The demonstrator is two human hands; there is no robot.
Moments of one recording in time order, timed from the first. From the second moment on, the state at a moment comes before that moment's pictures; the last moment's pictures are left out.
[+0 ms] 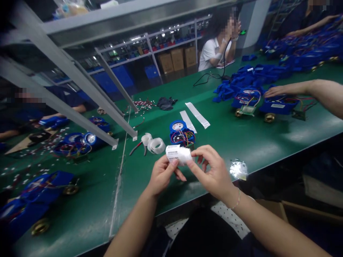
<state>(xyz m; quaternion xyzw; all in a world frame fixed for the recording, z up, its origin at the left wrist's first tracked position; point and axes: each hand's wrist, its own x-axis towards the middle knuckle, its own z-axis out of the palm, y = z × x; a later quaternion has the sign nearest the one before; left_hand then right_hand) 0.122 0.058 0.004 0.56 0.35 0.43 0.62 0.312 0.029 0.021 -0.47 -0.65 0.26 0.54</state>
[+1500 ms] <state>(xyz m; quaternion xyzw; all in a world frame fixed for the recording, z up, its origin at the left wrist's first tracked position) 0.129 0.053 0.004 0.55 0.31 0.58 0.52 0.314 0.032 0.026 -0.46 -0.70 0.14 0.53</state>
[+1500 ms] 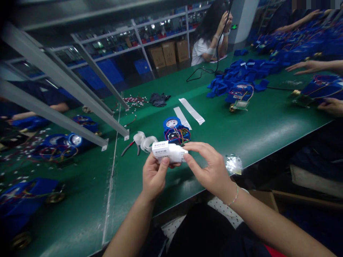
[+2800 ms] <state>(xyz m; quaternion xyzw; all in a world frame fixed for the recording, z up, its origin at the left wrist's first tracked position) 0.084 0.163 0.049 0.71 0.66 0.25 -0.03 0.386 0.003 -0.004 -0.59 -0.42 0.43 0.54</state>
